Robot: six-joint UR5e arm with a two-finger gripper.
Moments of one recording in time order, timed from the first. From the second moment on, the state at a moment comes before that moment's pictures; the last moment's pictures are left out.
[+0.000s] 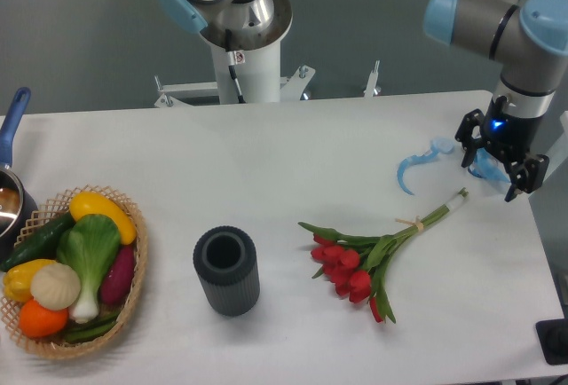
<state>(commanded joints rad) 2.93 -1.98 -1.53 -1.03 1.36 1.90</state>
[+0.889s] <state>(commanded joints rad) 2.92 -1.98 -1.61 -1.00 1.30 1.80</state>
